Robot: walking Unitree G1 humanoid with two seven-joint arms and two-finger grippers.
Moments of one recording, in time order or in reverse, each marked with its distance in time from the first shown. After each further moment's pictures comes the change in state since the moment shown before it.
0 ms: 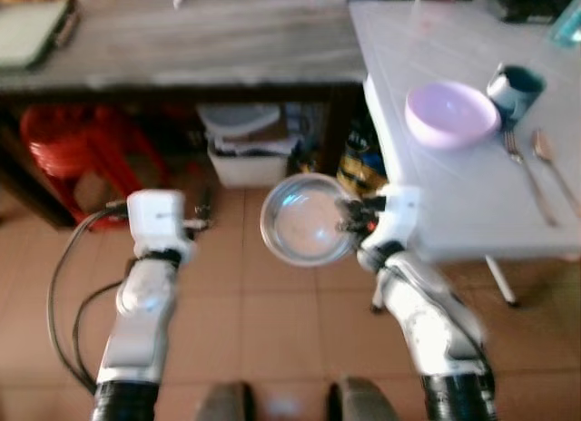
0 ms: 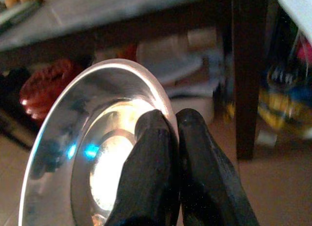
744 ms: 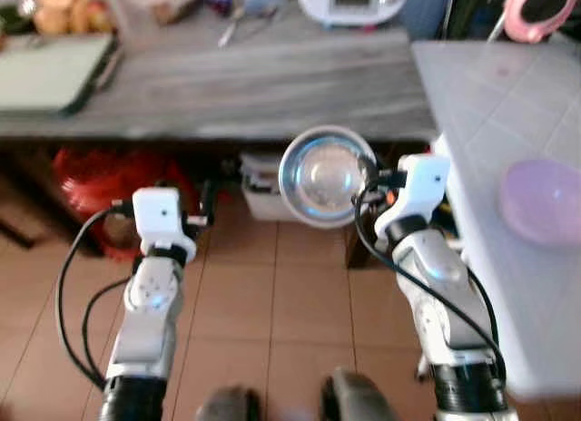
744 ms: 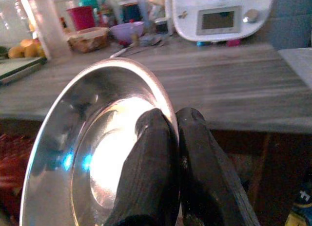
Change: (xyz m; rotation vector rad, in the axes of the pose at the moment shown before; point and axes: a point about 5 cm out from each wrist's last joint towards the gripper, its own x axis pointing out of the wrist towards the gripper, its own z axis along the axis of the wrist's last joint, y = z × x) left arm 0.005 -0.007 0.000 -0.021 -0.012 0.008; right arm 0.001 -0.004 0.037 -0.179 -0.237 -0.019
